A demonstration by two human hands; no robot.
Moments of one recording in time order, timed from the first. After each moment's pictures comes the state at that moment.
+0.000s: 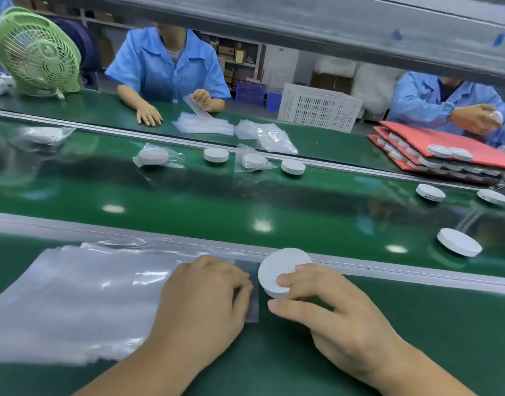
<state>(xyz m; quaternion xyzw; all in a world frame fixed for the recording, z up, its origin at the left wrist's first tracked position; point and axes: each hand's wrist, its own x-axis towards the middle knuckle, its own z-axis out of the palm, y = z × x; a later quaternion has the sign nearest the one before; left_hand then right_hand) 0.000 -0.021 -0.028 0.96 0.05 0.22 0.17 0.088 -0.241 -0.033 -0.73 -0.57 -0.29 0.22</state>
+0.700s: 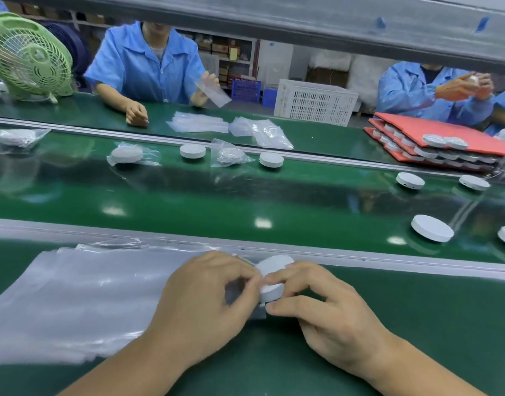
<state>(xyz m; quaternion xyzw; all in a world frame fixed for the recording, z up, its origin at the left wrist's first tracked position) -0.005 -0.026 -0.021 0.92 -0.03 0.26 0.30 0.081 -0.229 -0.039 -0.69 -0.58 -0.26 0.35</state>
